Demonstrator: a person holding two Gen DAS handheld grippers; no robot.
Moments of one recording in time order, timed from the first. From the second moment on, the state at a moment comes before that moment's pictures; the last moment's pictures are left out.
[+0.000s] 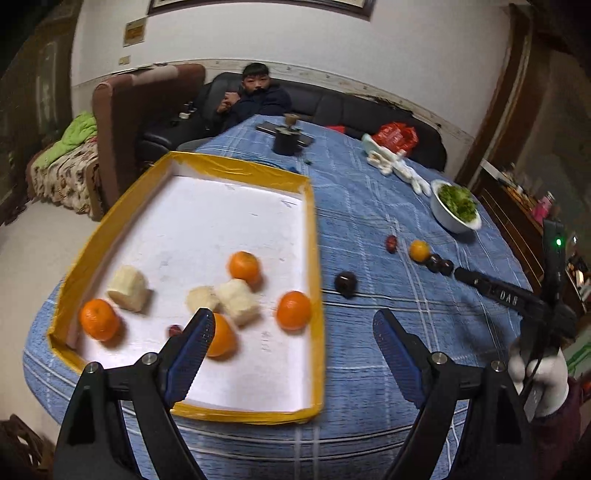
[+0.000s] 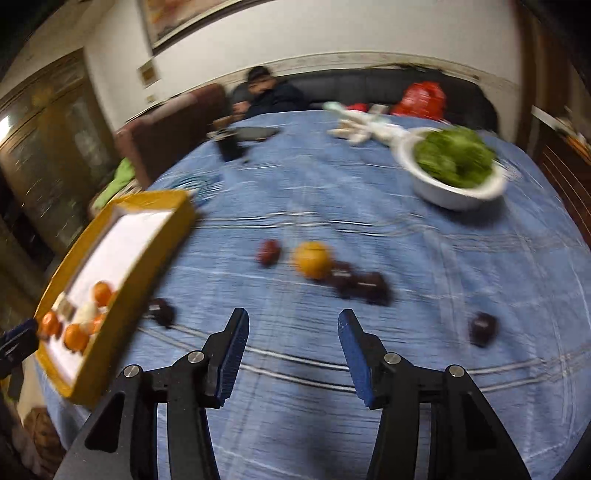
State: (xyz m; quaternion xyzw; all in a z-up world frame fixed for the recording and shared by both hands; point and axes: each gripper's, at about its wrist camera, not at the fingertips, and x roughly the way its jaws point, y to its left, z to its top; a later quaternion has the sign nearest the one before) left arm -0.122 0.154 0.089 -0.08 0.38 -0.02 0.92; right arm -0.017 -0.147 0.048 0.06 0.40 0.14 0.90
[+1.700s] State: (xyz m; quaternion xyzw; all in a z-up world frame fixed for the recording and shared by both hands) left arm -0.096 0.080 0.067 -0.02 0.42 -0.06 0.90; right arm 0.071 -0.111 0.040 0.12 0.46 0.31 0.82
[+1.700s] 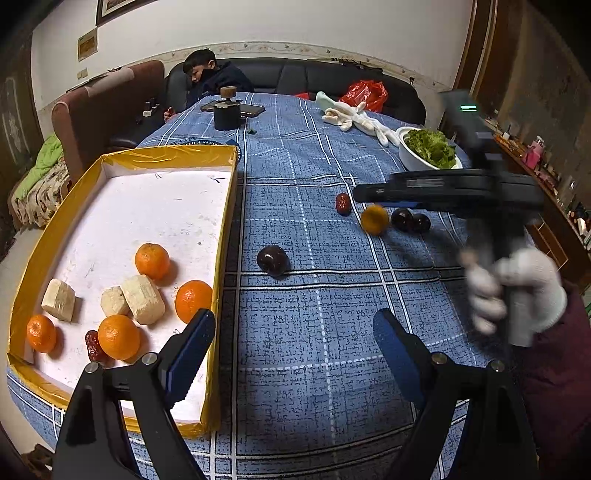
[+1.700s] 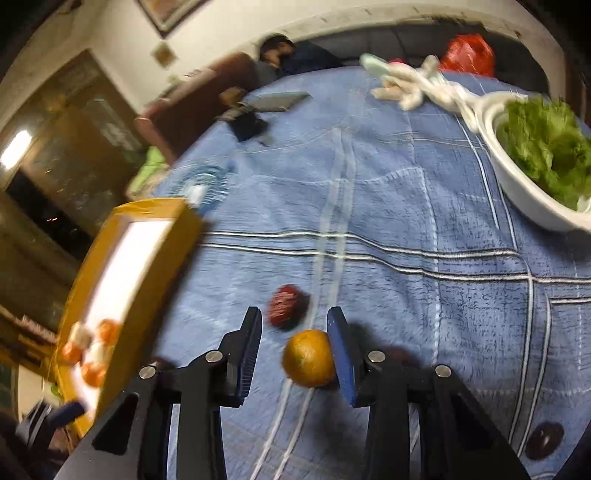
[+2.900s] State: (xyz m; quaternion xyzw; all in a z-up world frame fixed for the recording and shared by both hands) left arm 0.010 0.014 0.018 0.10 0.46 -0.11 0.87; right arm 0.041 -0.170 0.010 0.03 0.44 0.18 0.88
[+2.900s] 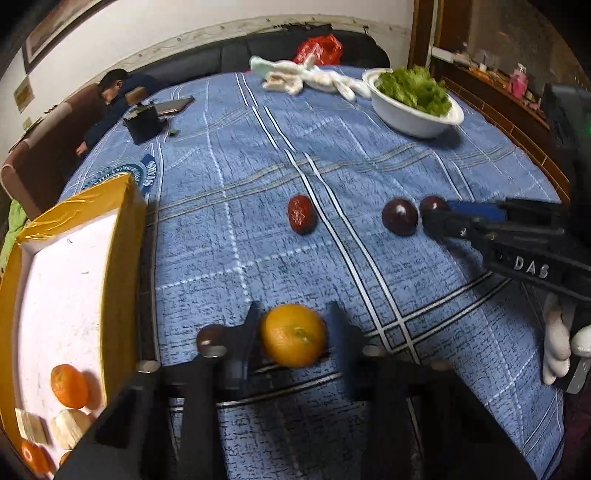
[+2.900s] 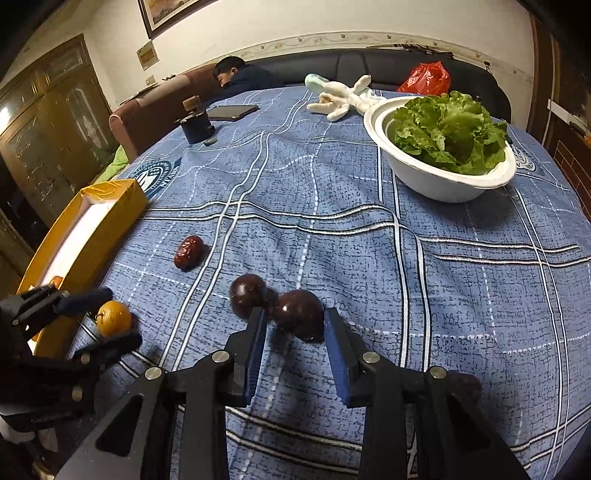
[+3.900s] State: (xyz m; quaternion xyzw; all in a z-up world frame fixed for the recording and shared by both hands) left arm -0.081 0.231 0.069 -0.13 0.39 0.06 0.91; right arm -0.017 -0.073 0.068 0.08 0.40 0.32 0.85
